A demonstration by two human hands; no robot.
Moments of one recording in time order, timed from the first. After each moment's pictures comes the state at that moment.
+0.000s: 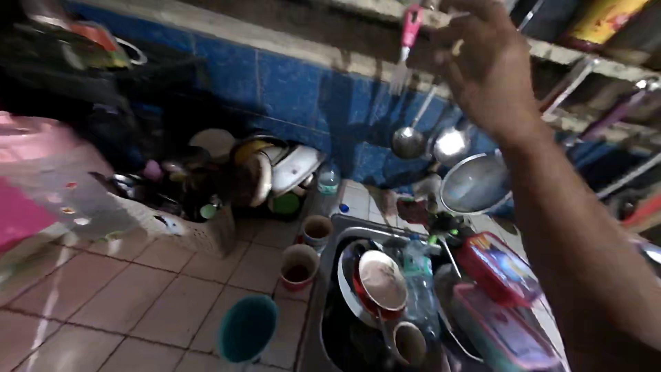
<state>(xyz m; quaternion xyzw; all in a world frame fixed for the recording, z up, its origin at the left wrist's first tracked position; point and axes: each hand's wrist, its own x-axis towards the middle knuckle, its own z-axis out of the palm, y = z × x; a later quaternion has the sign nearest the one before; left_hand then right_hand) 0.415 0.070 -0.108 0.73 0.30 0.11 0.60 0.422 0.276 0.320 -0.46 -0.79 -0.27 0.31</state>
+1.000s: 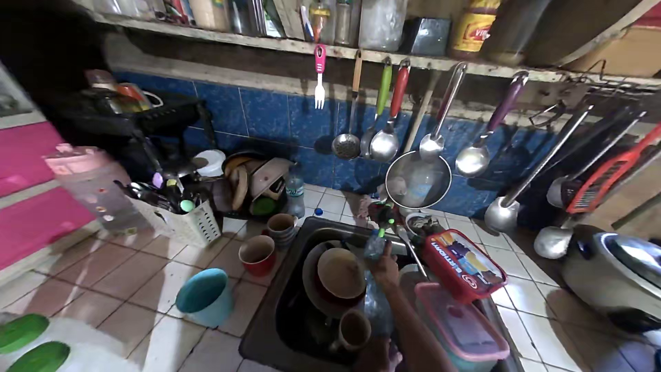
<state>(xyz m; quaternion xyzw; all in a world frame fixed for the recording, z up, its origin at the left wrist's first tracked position) 0.435 0.066 -0.116 0.76 0.39 0.04 0.52 0.539 0.184 -0.043 -0.83 -0.44 0.25 0.23</state>
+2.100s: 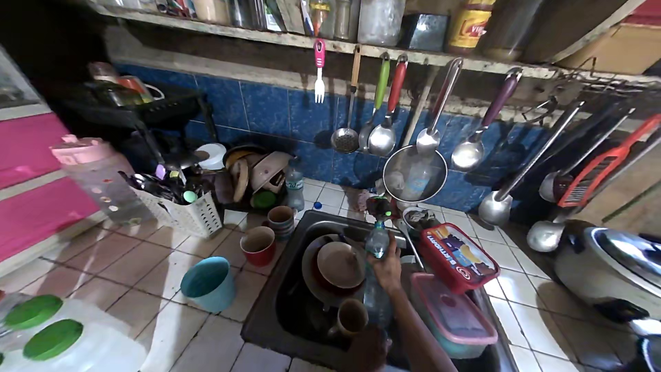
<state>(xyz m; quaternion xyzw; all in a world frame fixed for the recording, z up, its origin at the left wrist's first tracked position) 0.416 0.042 -0.076 0.78 0.44 0.01 0.44 0.543 0.151 -0.042 -0.77 -0.47 0.18 0.39</state>
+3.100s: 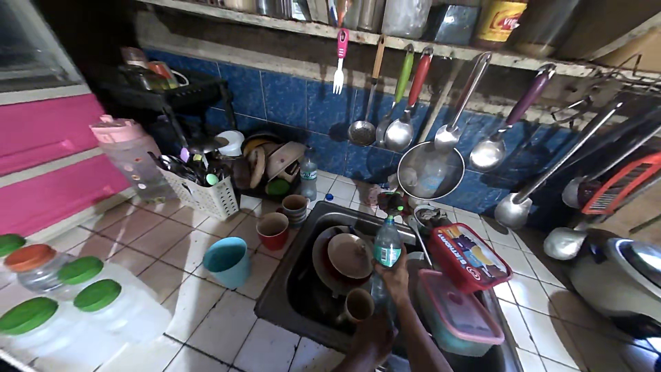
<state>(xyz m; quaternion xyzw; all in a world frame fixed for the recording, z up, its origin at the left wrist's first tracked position) 0.416 0.039 -0.079 0.76 0.48 0.02 0.44 0.538 0.126 -0.083 -0.75 -0.43 0.22 0.45</state>
